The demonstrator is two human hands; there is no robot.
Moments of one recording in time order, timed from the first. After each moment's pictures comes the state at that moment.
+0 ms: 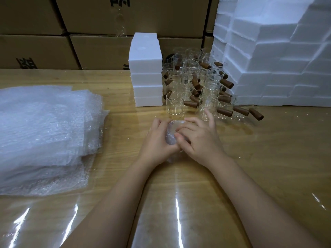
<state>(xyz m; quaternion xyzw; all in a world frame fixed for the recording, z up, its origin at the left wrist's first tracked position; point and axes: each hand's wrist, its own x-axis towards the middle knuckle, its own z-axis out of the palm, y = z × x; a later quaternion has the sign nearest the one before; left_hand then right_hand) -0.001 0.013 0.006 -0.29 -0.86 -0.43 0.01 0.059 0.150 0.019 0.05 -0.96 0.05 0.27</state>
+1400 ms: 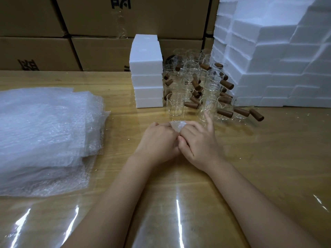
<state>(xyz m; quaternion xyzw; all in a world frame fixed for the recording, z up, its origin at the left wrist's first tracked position) -0.005 0.012 0.025 -0.45 -0.88 -0.07 0.15 0.061 0.146 0.010 0.08 -0.95 0.08 0.30</state>
